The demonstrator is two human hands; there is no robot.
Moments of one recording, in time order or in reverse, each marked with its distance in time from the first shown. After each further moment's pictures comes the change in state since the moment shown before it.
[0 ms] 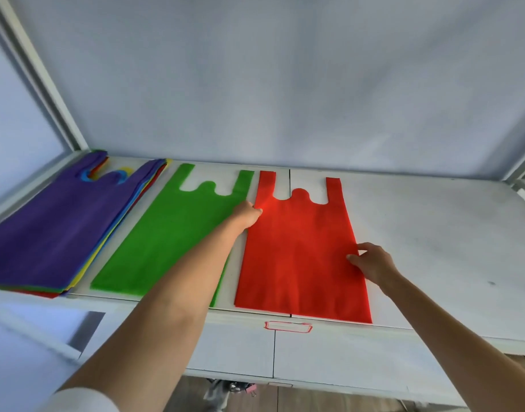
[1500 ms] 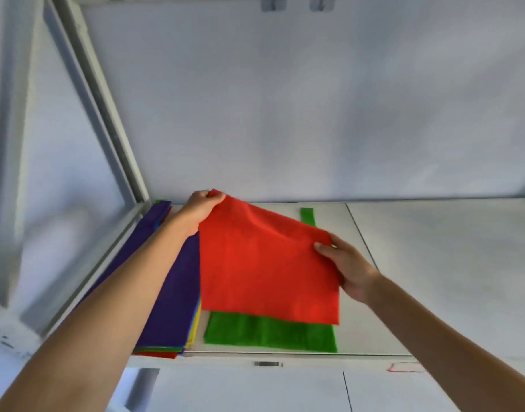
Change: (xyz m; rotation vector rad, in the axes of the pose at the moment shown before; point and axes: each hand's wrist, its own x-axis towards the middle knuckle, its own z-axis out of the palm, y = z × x) left_hand -0.012 -0.107 -0.305 -0.483 0.085 0.154; right_hand -0.113 -0.245 0.136 1.042 -0.391 -0.170
